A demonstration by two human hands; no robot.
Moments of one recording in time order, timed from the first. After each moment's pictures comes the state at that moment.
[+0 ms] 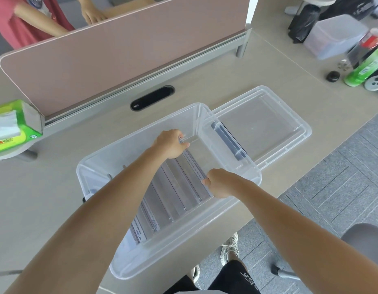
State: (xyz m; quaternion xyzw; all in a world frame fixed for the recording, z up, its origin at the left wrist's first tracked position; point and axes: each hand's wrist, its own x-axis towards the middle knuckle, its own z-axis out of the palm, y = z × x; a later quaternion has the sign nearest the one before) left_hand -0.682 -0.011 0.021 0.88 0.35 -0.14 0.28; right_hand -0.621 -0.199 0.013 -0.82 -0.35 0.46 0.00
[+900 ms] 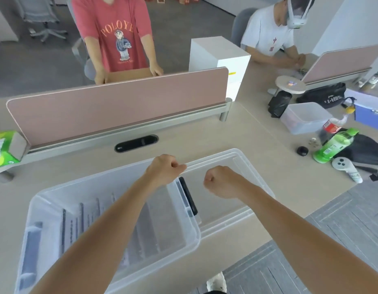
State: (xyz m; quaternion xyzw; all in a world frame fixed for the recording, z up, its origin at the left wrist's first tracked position) left_hand -0.583 -0.081 0.100 0.83 0.44 0.02 0.35; right_hand -0.442 -0.227 0.126 -0.83 -0.46 0.31 0.09
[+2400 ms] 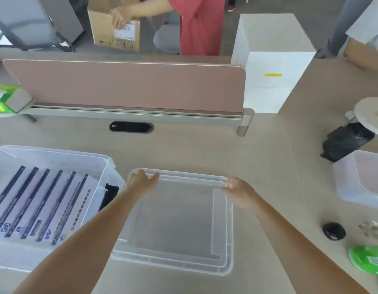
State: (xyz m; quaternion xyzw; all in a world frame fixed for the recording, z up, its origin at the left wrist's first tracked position) left_hand -0.411 -0.092 -0.008 0.52 0.79 -0.04 0.33; right_hand -0.113 -0.171 0.007 -0.74 -0.47 0.47 0.09
